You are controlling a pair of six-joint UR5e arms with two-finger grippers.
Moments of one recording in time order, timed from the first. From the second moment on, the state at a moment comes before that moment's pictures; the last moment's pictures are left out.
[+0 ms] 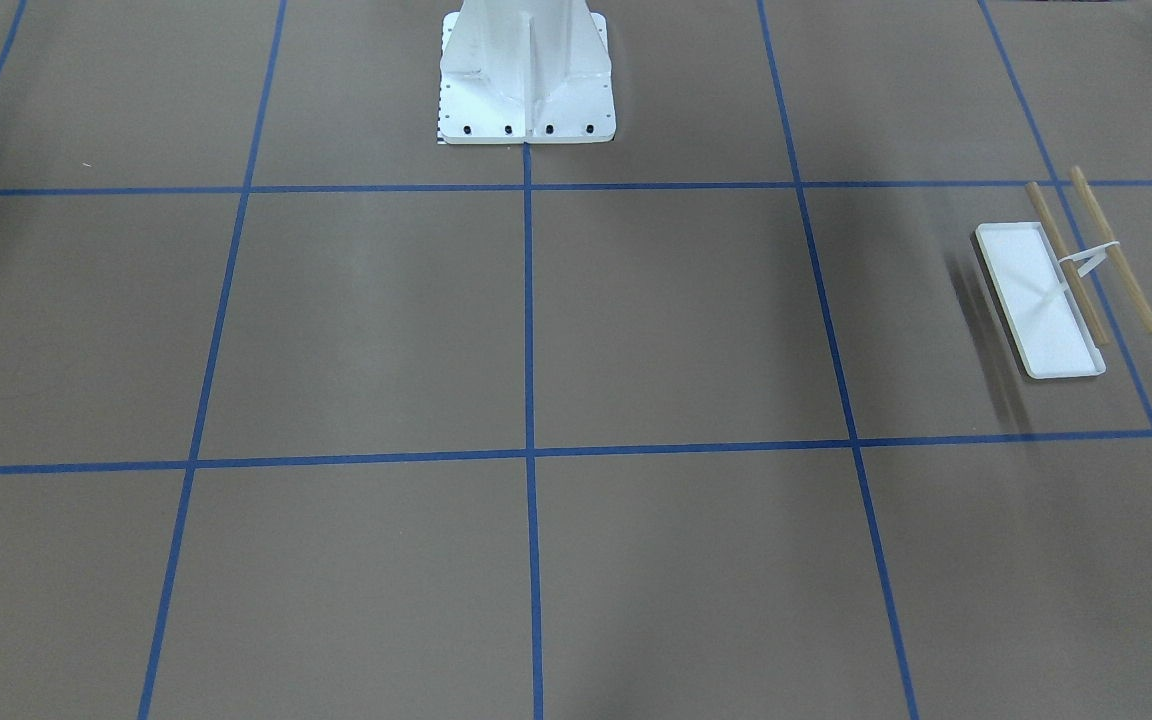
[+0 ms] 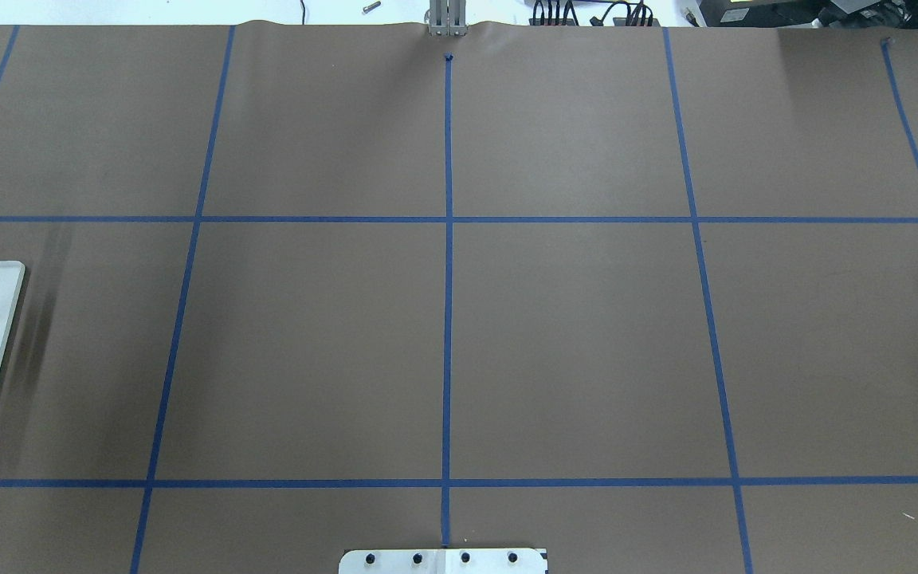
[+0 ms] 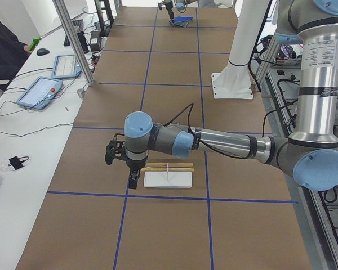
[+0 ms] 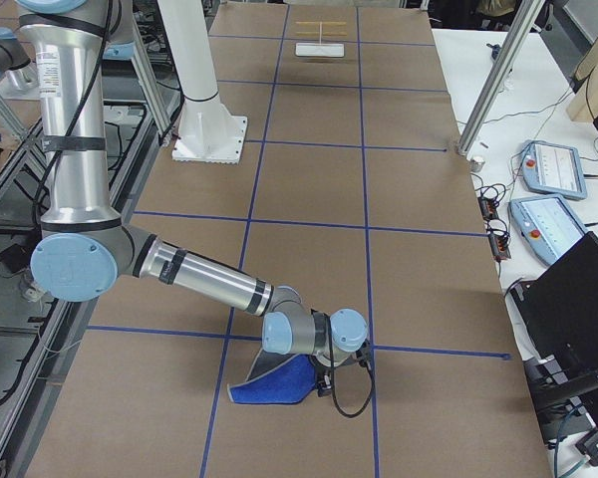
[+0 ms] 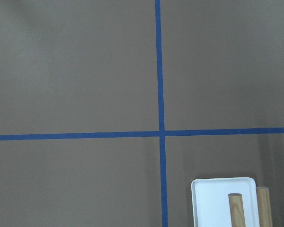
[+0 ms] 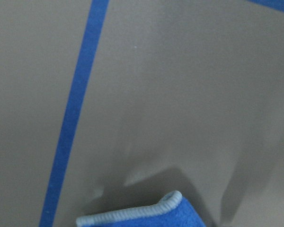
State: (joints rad) left arm -1.55 -1.56 -1.72 -1.68 -2.27 -0.14; right arm 1.39 -1.56 1.17 -1.27 2.35 -0.22
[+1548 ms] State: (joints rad) left arm -1.55 -1.58 -1.72 -1.67 -2.27 -0.17; right arm 1.51 -1.55 1.24 -1.28 2.52 -0.27
